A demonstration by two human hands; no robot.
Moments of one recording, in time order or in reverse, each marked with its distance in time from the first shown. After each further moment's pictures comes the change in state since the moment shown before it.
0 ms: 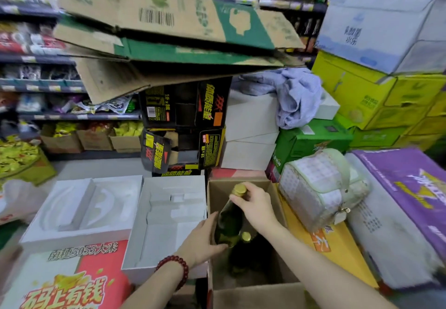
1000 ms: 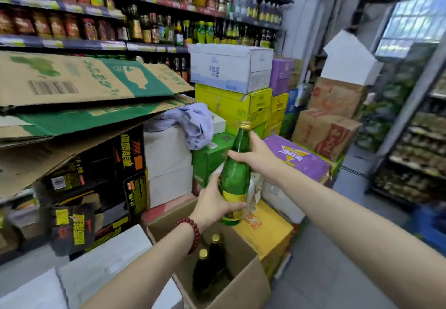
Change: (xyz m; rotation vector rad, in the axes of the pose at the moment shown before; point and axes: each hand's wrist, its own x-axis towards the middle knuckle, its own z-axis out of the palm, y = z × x) left_hand 0.016 0.174 -0.047 -0.230 -0.078 0.586; right_hand -0.064 -0.149 -0.140 0.212 0.495 0.054
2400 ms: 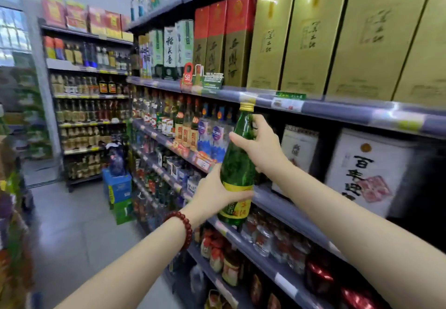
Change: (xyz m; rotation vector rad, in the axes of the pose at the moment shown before) left_hand -0.495 0.280 0.047 -0.405 -1.410 0.776; right_hand -0.640 -0.247 0.030 -0.770 1.583 0.271
